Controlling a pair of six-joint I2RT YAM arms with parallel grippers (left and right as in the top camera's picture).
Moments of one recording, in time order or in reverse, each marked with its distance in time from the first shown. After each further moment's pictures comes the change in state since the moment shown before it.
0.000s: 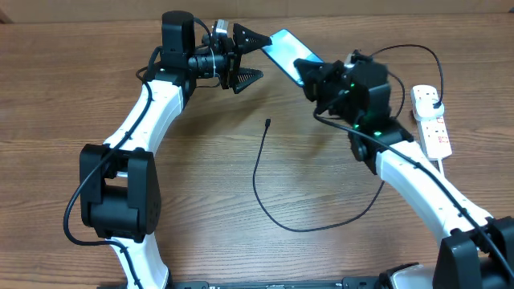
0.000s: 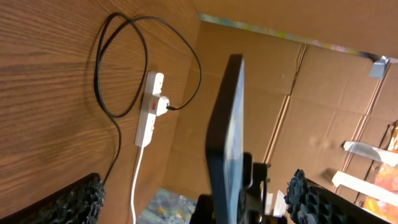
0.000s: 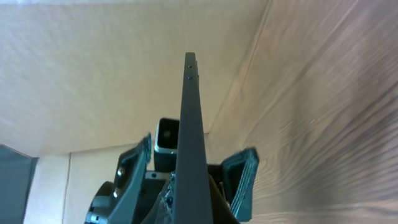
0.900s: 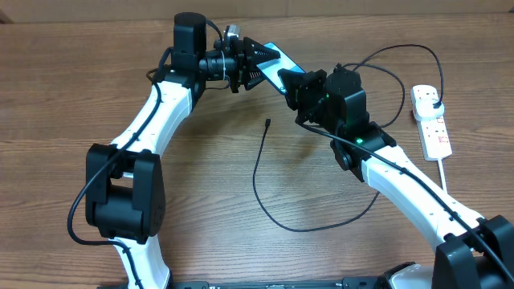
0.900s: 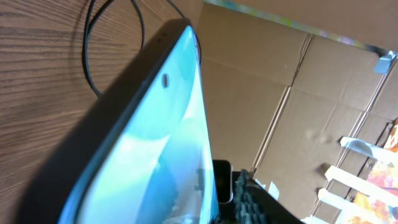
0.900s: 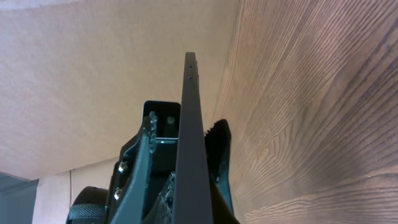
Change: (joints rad) left arm -0.045 0.000 0.000 0.000 0.012 -0.069; right arm 0.103 0.000 0.000 -0.047 0.122 0.136
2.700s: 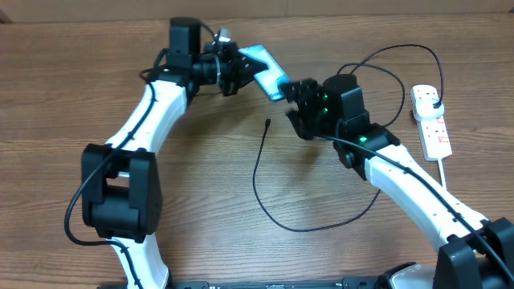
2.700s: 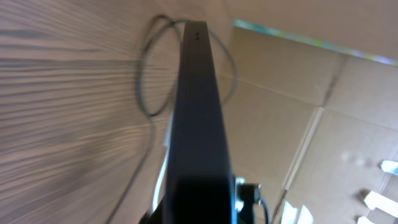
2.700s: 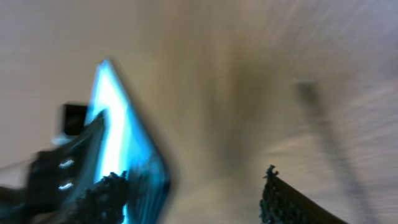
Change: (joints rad) left arm 0.053 0.000 0.000 -0.208 -0.084 0.226; right arm -0.034 -0.007 0.011 -0.338 -0.071 -0.214
